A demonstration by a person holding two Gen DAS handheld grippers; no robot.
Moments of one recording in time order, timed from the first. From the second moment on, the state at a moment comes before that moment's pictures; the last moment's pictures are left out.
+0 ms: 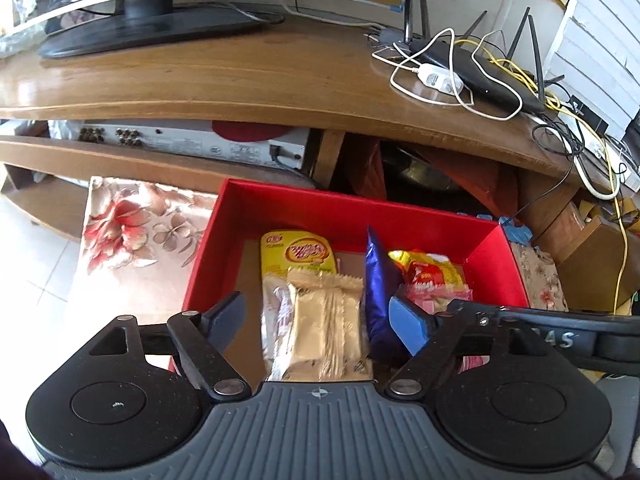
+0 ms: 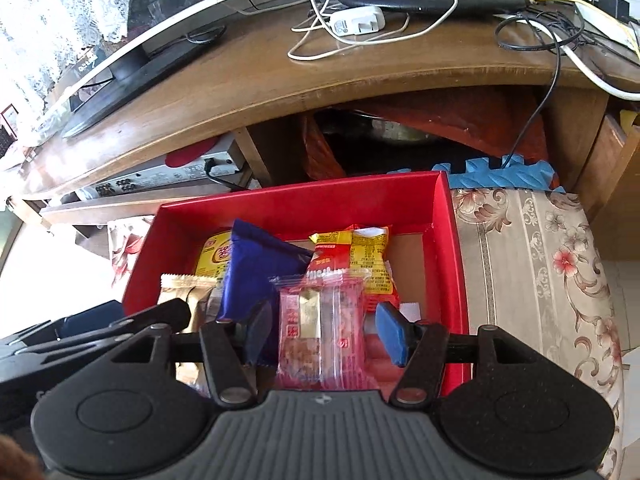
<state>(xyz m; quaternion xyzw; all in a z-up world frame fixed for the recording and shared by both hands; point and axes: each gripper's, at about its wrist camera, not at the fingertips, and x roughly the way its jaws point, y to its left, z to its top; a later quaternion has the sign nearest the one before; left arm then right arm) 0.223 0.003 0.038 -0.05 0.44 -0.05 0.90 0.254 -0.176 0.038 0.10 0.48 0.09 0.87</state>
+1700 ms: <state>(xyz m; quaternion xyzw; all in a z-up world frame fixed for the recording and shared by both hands) 0.130 -0.007 0.048 -0.04 0.41 -0.05 0.91 0.158 -0.187 0.052 0.08 0.47 0.07 0.88</state>
